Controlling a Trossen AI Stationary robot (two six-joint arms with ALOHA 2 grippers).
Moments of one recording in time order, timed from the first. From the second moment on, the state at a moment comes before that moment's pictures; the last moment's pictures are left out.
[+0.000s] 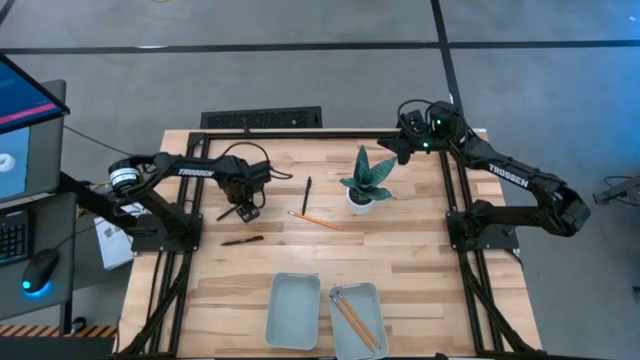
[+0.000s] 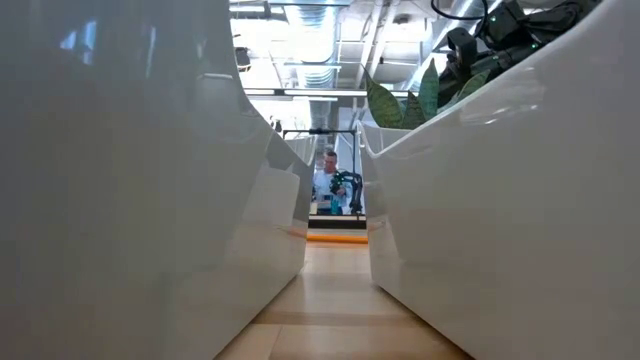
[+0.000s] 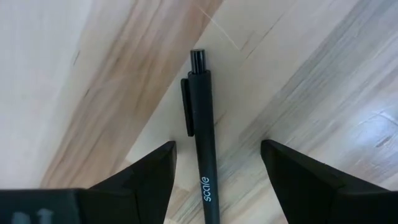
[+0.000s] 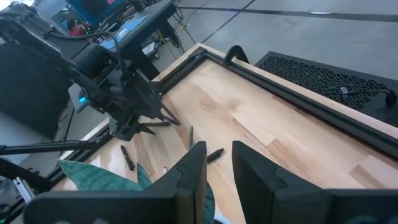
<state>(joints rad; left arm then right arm) 0.47 1.57 0.75 -0.82 -0.01 -0.13 -0.85 1.08 0.71 -0.02 -0.61 0.29</state>
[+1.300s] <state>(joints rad) 0.53 1.57 0.74 -0.80 0.00 -0.07 -0.85 1.08 0.71 -0.02 -0.61 0.28</state>
